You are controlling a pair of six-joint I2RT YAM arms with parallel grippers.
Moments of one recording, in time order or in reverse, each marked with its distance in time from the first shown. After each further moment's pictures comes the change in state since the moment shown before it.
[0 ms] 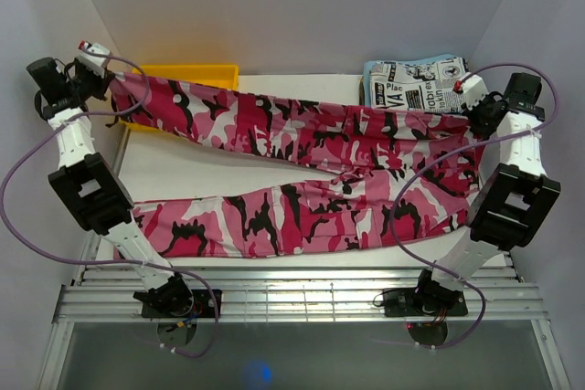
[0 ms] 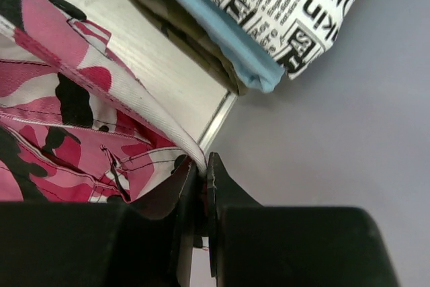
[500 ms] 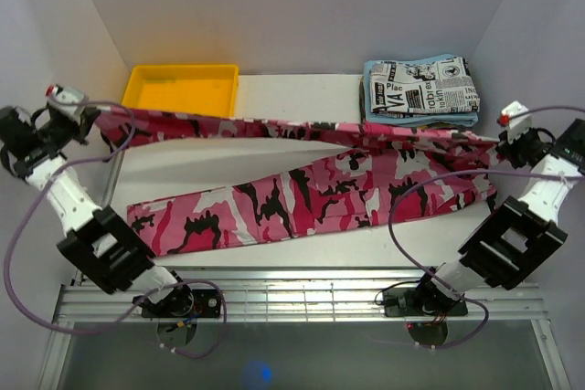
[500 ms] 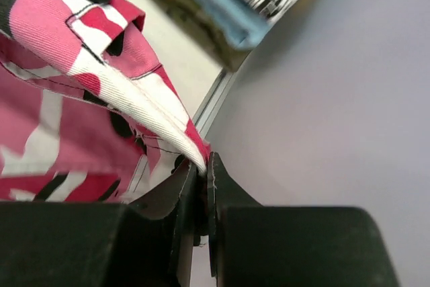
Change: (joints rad) left arm 0.205 -0.441 -0.377 -0.063 0.292 0.012; right arm -0.322 -0.225 -0.233 0.075 -0.450 -0.132
